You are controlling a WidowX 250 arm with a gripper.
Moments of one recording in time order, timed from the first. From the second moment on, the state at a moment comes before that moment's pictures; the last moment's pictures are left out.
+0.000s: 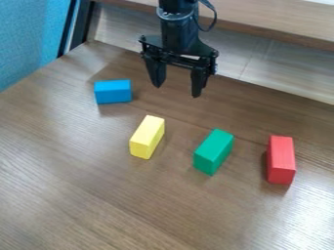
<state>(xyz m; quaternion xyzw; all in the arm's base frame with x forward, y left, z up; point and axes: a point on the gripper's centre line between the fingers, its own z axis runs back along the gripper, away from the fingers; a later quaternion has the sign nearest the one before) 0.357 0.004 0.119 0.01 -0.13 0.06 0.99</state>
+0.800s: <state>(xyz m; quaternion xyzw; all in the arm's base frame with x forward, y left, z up) 0.354 -0.037 0.092 -0.04 -0.10 0.03 0.99</state>
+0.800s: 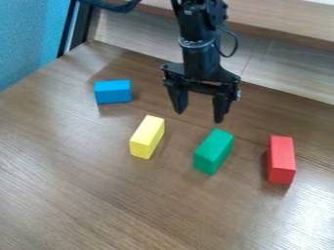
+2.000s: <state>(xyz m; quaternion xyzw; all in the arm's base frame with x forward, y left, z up) 0.338 -0.065 0.026 -0.02 -0.04 0.02 1.00</state>
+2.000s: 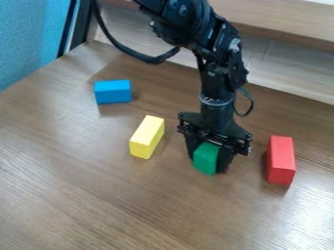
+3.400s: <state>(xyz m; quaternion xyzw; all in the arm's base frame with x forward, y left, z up) 0.312 0.027 0.069 -0.03 -0.04 0.05 1.00</state>
